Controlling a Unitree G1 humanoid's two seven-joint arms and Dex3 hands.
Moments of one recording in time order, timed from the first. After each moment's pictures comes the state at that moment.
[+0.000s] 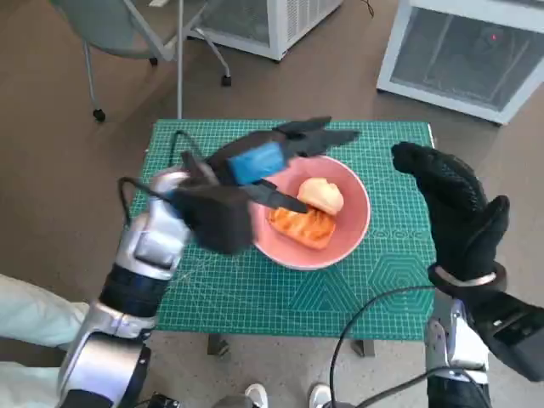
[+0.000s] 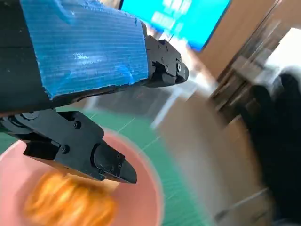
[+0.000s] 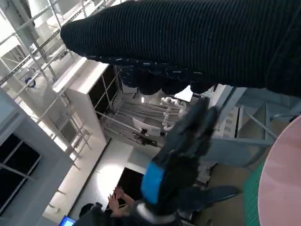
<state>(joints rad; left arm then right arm) -0.84 0.32 -0.13 0.39 0.12 -0.37 -0.52 -0.37 -0.16 -0.15 0.10 0.34 -0.53 0.41</state>
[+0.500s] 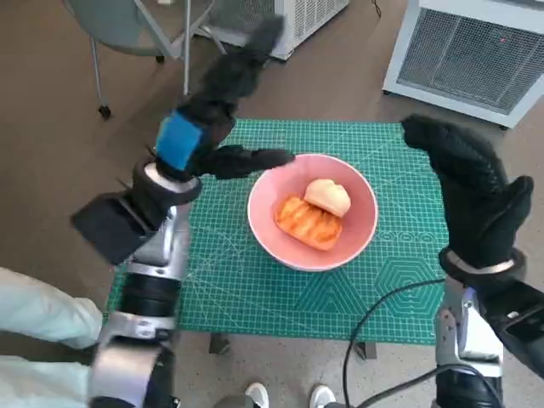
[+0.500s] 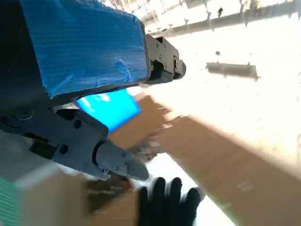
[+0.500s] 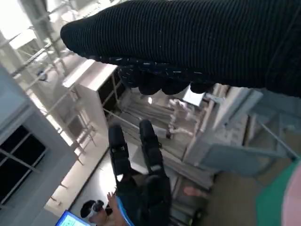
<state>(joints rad) -0.79 0.11 0.07 0.49 -0.32 -0.58 -0.51 -0.43 -0.18 -0.15 0.01 0.24 -0.48 0.34</state>
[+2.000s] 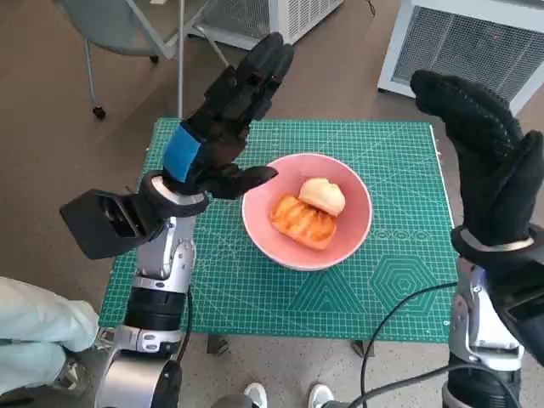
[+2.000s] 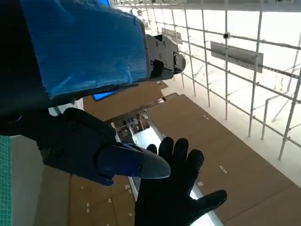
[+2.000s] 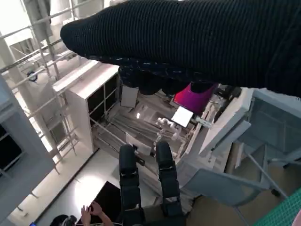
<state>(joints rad) -0.75 0.11 0.08 0.40 -0.37 -0.43 -0.60 -0.50 -0.23 -0.15 -0.10 0.16 -0.29 0.24</state>
